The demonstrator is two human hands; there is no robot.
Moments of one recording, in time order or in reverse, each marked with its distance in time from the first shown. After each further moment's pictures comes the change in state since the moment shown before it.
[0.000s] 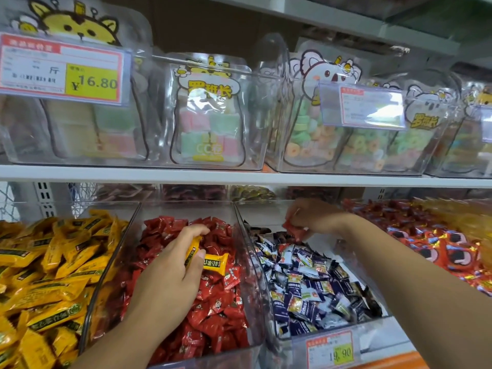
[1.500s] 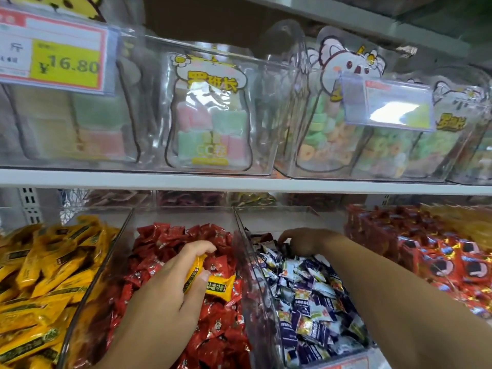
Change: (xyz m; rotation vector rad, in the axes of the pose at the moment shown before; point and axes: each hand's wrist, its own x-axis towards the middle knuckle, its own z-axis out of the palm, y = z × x) left_hand 0.089 0.005 0.019 -0.427 -0.621 -0.302; right_hand 0.058 0.036 0.031 -0.513 -0.172 0.089
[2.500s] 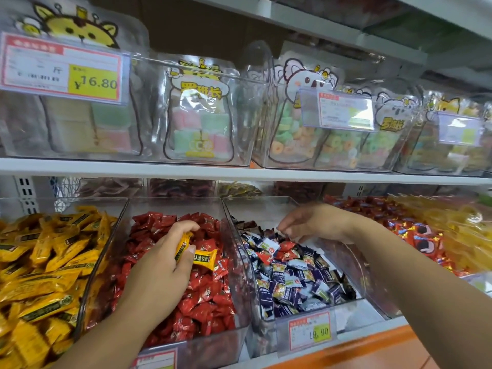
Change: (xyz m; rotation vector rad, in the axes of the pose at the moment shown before) left_hand -0.085 -0.034 0.028 0.420 0.596 0.298; right_hand -0.126 -0.001 -0.032 0.497 0.072 -0.192
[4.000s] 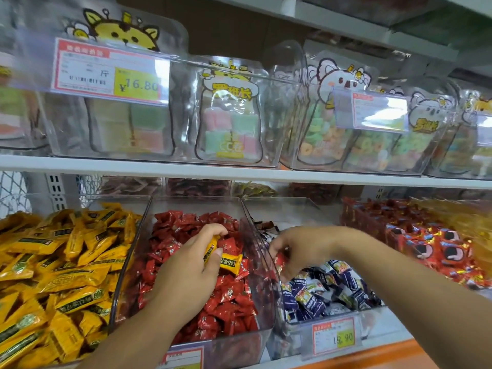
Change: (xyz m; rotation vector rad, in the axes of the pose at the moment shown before) left_hand 0.000 -0.003 0.001 -0.005 -0.067 0.014; right_hand -0.003 -0.060 0.057 -0.533 -0.337 0.006
